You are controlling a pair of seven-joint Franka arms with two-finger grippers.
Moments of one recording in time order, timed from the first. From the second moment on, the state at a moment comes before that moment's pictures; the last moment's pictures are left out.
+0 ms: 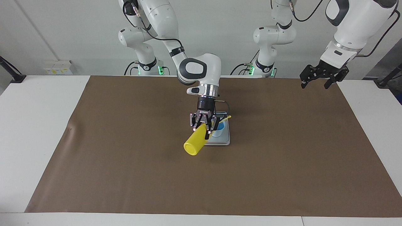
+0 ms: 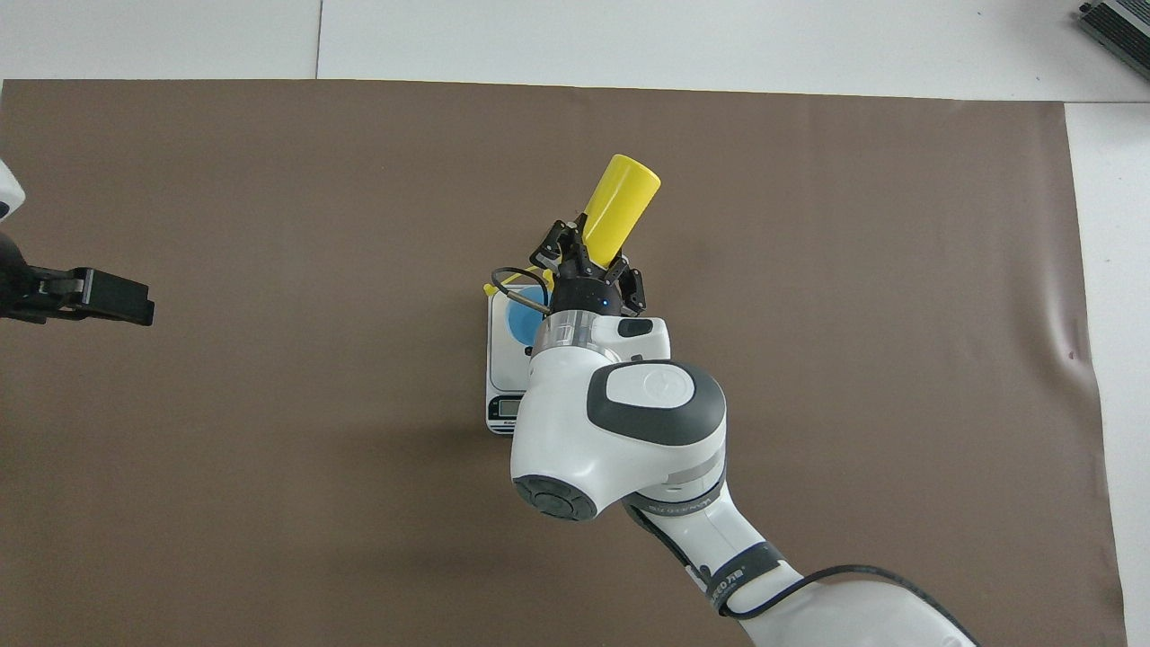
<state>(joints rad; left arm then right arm) -0.01 -0.06 -0.07 -1.65 -0.01 1.58 0.01 0.62 0.35 -0.02 -1.83 -1.36 2.51 2.33</state>
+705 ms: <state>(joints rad) -0.01 -0.06 -0.07 -1.65 -0.01 1.58 0.01 0.61 0.30 -0.02 -1.80 -1.01 2.51 2.37</state>
